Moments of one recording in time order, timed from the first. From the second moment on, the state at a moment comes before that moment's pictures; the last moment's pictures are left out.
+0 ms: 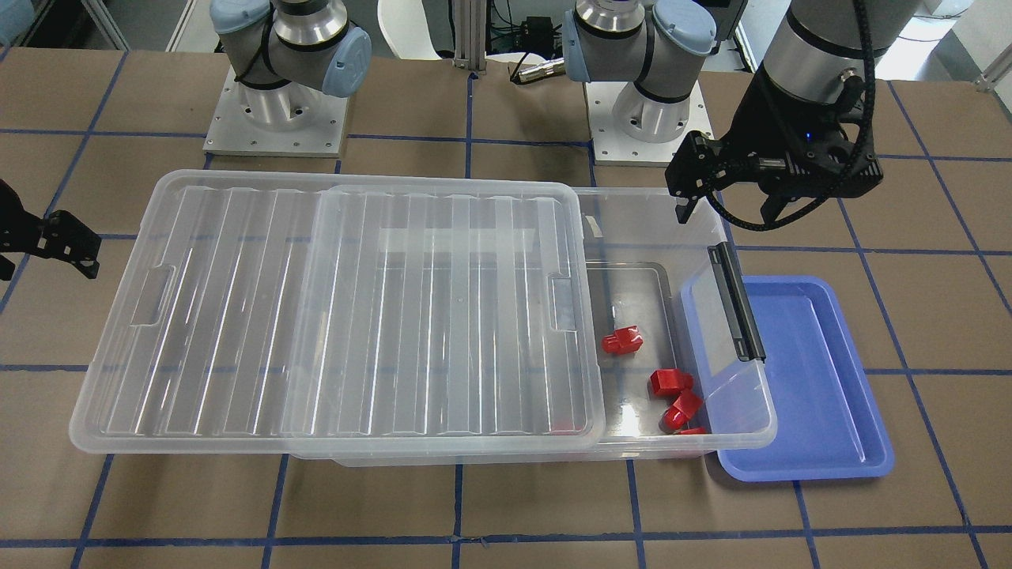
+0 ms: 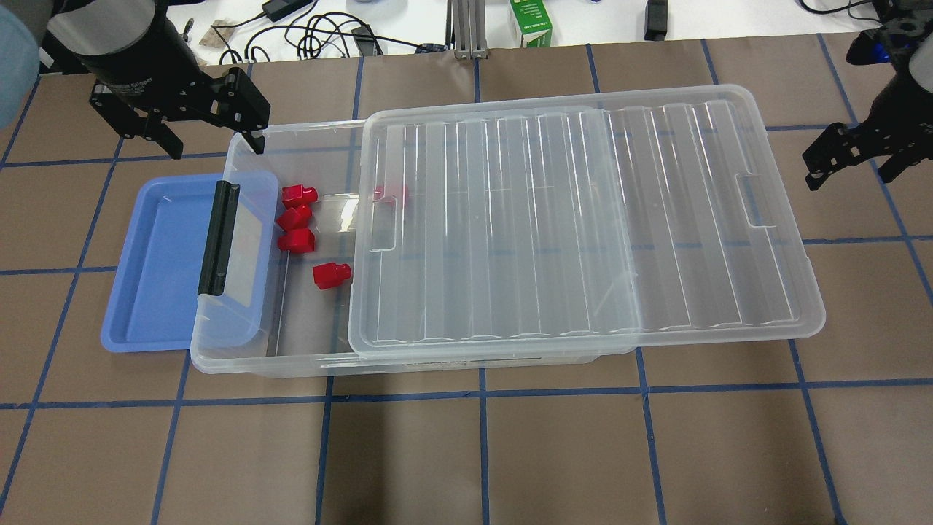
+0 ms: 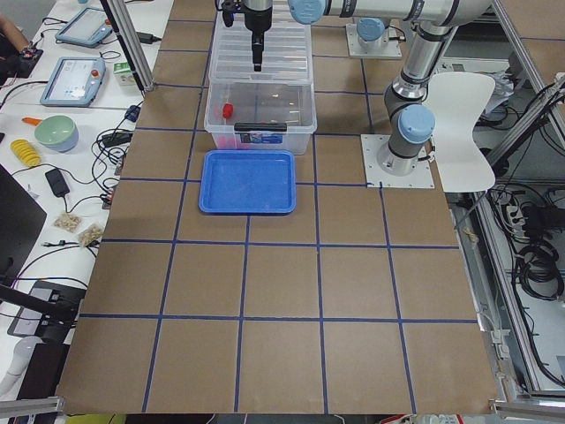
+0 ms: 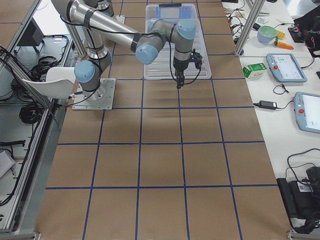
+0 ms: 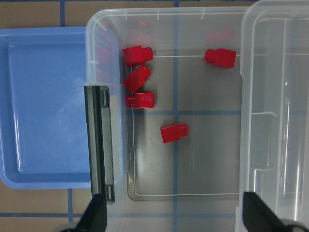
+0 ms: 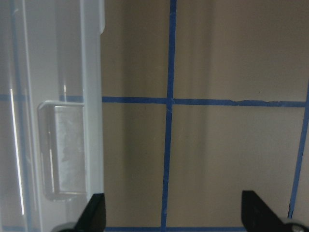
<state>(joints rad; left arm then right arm) -1.51 -1.60 -1.49 -1.58 1.57 0.04 1.15 -1.46 1.71 -1.82 -1.61 -0.48</state>
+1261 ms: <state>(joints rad) -1.51 -1.60 -1.50 -1.58 1.57 0.04 1.17 -1.44 1.80 -1.87 -1.59 -0.46</state>
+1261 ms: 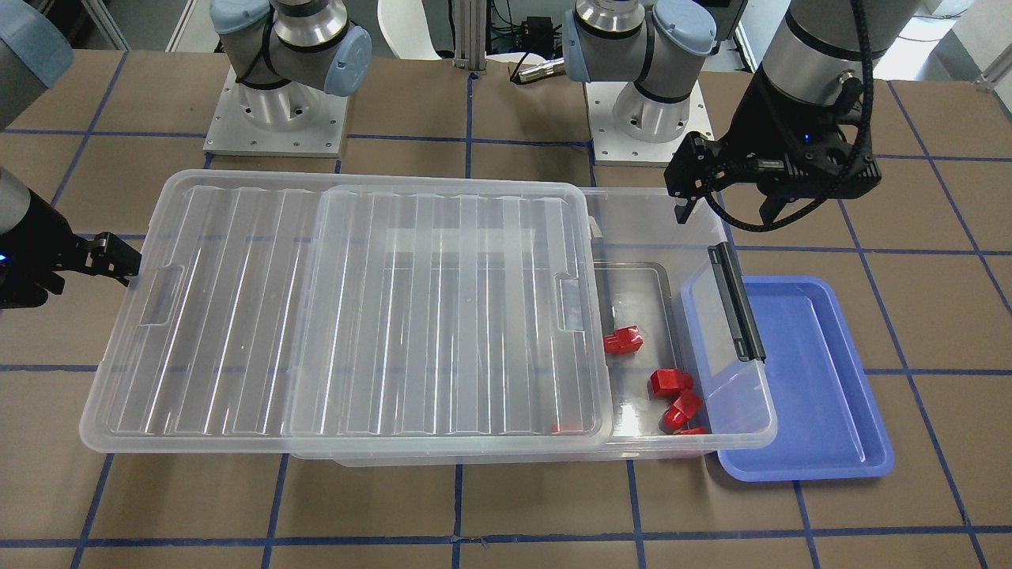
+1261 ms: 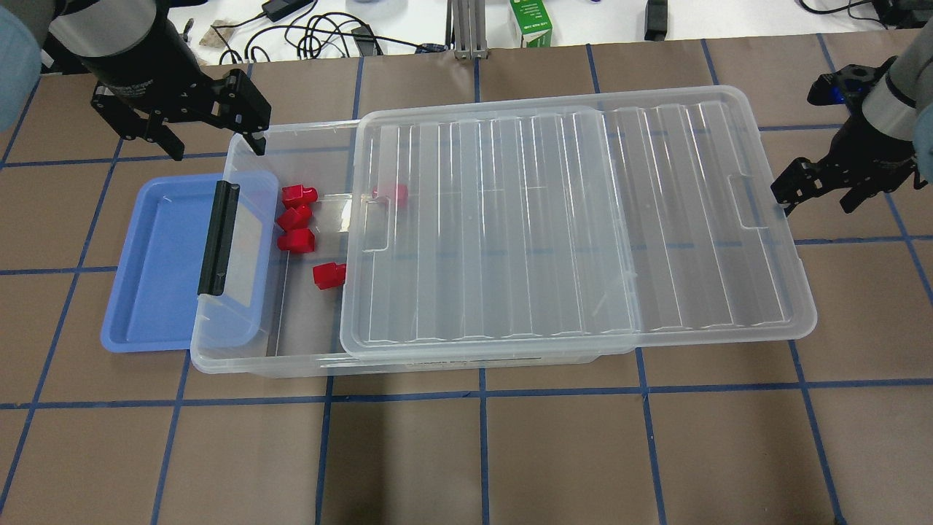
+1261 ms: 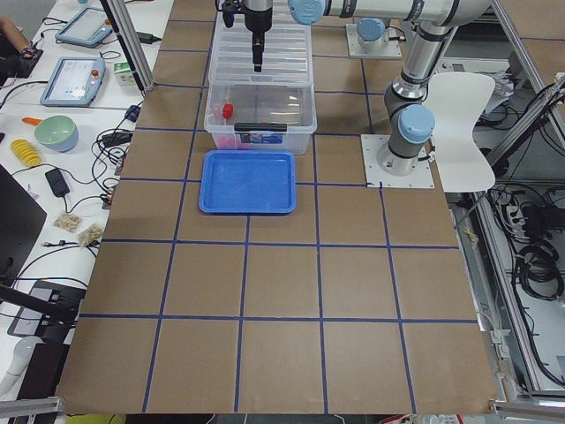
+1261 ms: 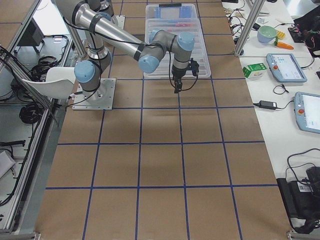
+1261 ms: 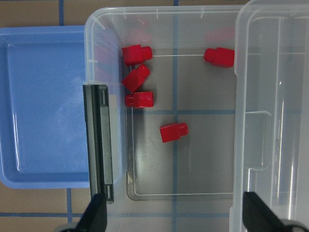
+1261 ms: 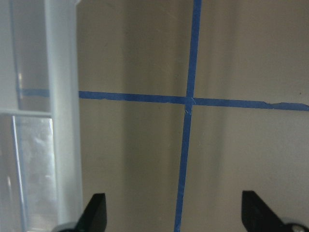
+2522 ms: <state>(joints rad) -1.52 -1.60 -1.50 -1.58 1.57 0.04 1.43 -1.43 1.79 -1.87 -1.59 -0.09</state>
